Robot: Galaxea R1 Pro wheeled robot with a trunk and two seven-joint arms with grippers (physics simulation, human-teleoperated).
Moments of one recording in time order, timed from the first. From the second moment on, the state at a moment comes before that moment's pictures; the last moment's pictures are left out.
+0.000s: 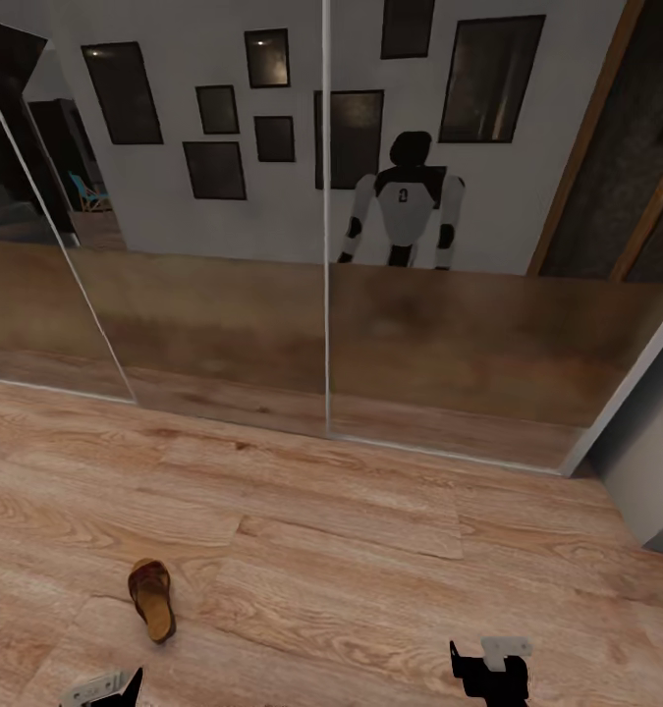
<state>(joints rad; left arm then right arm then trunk) -0.26 0.20 0.28 -0.26 0.13 -0.50 -0.23 -0.40 -0.07 0.26 -0.19 -0.22 -0.42 -0.12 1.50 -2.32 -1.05</state>
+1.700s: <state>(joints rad) -0.26 0.20 0.30 -0.26 0.13 -0.50 -0.24 -0.40 -0.07 0.26 -0.19 -0.22 -0.42 -0.12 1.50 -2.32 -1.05</state>
